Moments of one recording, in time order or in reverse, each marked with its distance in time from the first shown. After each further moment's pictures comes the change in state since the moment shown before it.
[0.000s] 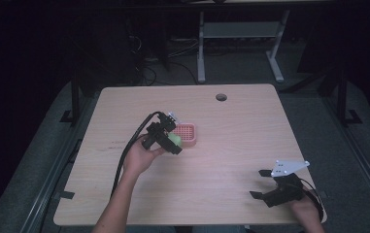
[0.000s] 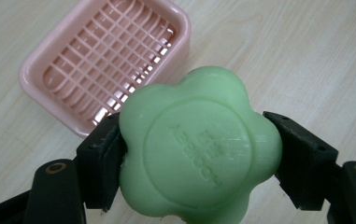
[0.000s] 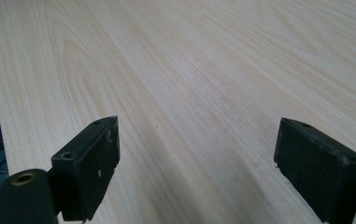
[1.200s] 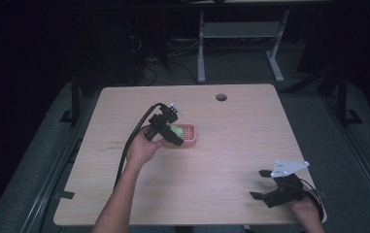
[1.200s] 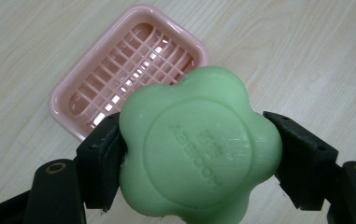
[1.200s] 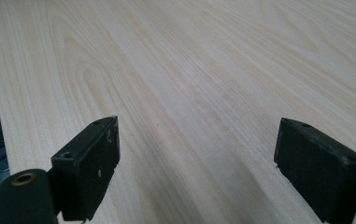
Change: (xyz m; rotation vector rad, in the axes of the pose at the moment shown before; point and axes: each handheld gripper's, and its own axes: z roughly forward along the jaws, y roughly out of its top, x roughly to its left) left arm 0.014 0.018 -0.003 -0.016 0.010 -0.010; right arm 0.001 0.000 0.000 0.007 0.000 0.000
